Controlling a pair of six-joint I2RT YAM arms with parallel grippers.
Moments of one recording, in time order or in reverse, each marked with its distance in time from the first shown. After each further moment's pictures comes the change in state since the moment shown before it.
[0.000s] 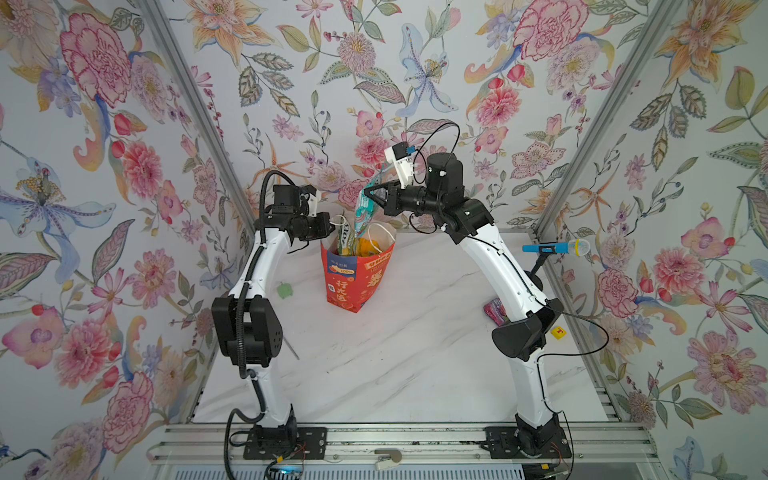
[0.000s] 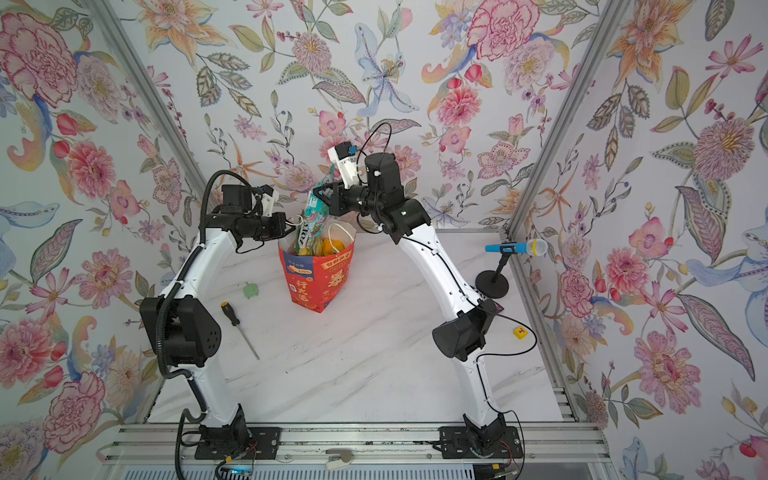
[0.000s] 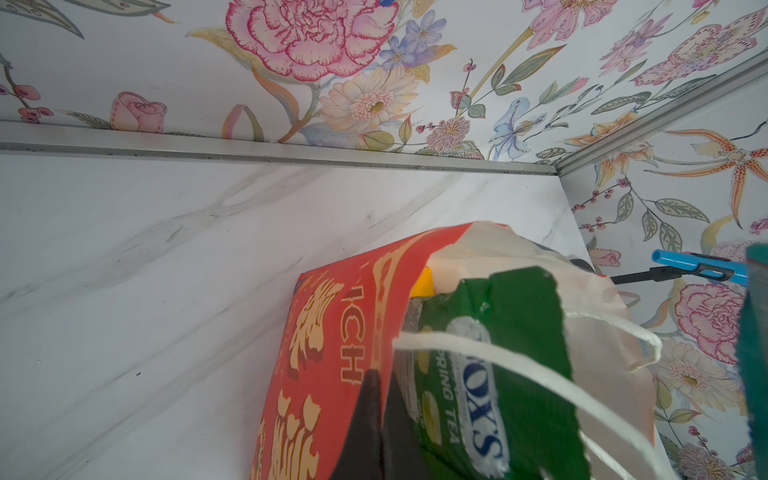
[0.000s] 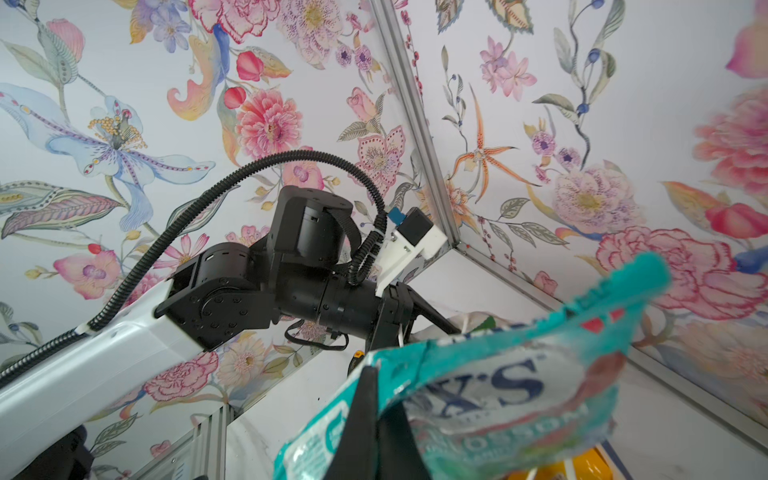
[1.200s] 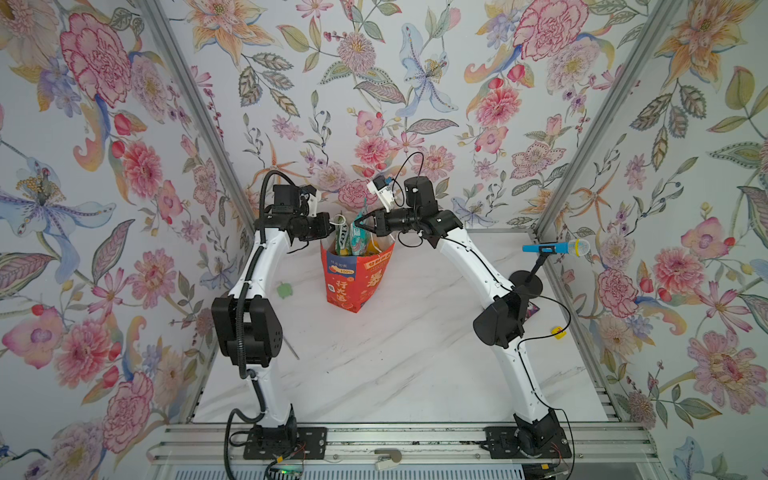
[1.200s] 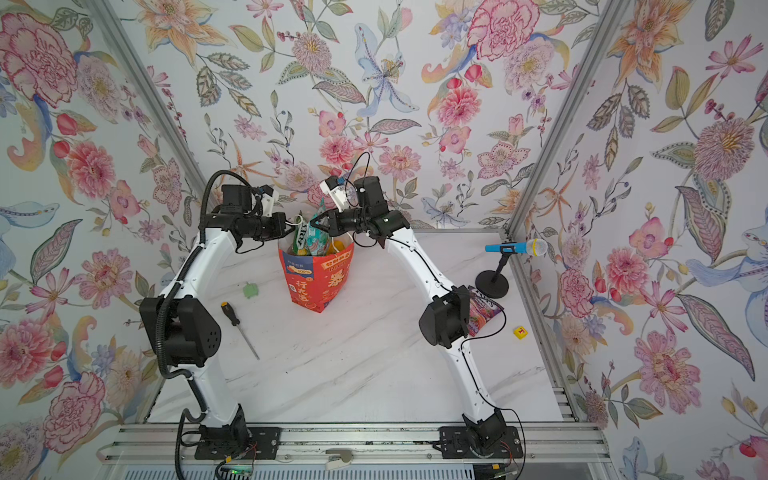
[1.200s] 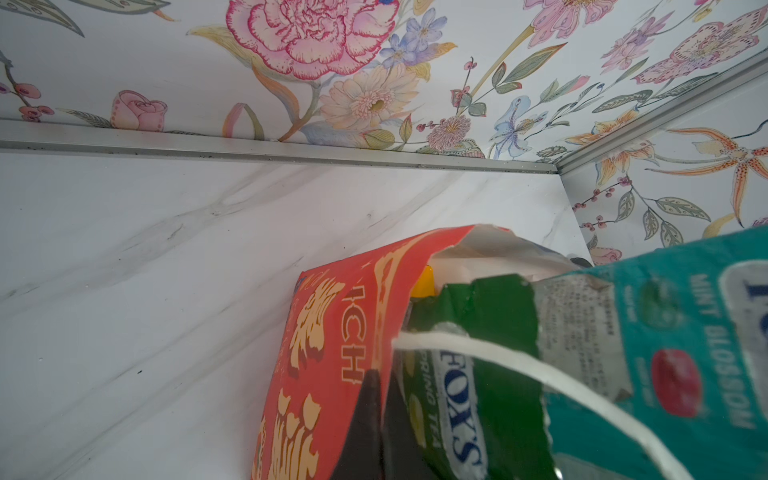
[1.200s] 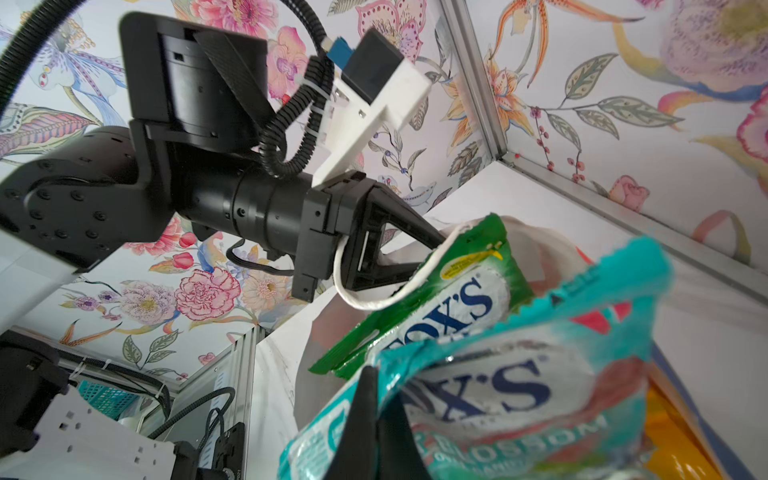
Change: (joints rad) left arm 0.000 0.000 0.004 -0.009 -0.001 0.004; right arm -0.026 0.232 0.022 -0.024 -0.220 -0.024
